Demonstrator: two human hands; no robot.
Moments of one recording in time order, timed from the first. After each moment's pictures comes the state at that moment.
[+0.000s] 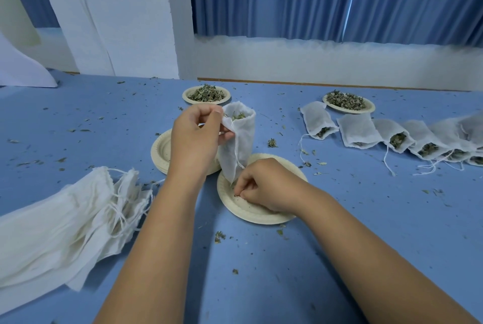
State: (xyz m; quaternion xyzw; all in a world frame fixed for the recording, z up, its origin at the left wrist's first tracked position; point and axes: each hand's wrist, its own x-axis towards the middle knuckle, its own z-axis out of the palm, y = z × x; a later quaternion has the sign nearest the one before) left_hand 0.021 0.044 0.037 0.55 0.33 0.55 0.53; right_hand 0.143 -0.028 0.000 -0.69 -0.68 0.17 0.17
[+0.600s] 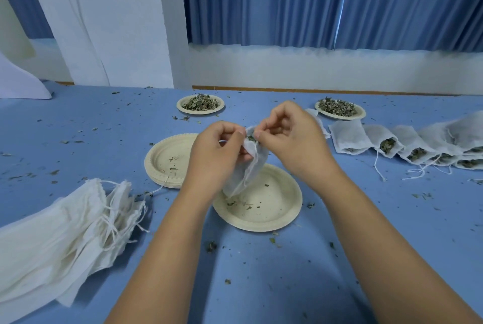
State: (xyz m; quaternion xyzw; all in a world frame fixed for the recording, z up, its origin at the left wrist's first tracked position) left_hand 0.042 0.029 0.032 0.63 0.34 0.46 0.52; right_hand 0.164 -0.044 0.055 -0.60 -0.52 0.14 0.58
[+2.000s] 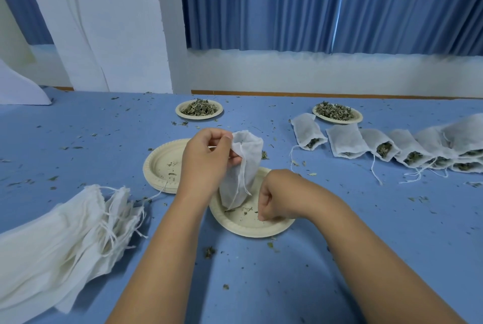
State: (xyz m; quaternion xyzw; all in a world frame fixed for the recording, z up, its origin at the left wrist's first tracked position) left_hand 0.041 0.039 0.027 0.59 0.35 0.50 0.52; right_hand 0.164 -0.053 0.027 -0.77 -0.60 0.20 0.06
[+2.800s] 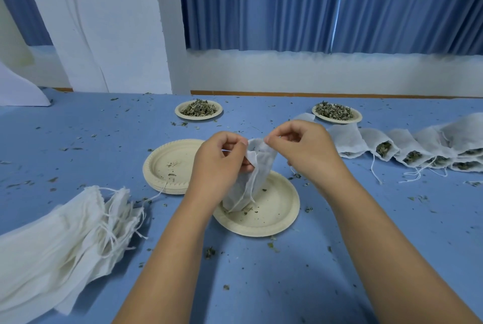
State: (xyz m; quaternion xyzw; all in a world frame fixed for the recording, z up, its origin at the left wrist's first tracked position) left_hand 0.045 0.024 0.030 0.66 0.33 0.45 0.50; right_hand 0.181 -0.051 0.057 -0.69 -0.45 0.13 0.55
